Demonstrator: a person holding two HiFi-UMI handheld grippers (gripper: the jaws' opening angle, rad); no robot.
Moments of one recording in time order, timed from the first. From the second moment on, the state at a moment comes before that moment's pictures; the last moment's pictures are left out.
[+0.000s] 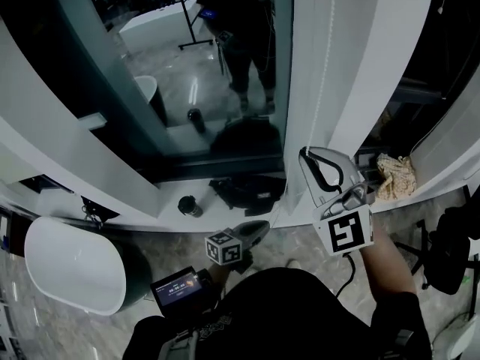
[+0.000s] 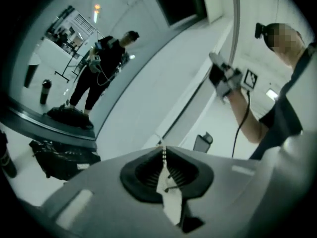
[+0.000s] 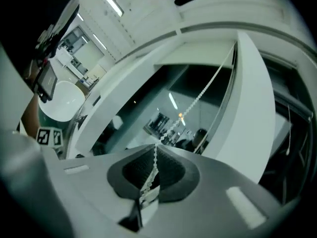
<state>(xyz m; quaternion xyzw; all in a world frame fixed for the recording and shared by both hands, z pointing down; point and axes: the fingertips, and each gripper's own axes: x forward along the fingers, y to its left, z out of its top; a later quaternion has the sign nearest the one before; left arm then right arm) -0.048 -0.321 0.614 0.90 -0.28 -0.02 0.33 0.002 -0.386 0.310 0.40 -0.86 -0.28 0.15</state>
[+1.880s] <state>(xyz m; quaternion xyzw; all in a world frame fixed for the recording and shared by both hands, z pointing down) -0.006 -0.439 0.394 0.94 -0.34 -0.04 0.03 0.038 -0.334 0.669 0.38 -0.84 0.36 0.15</state>
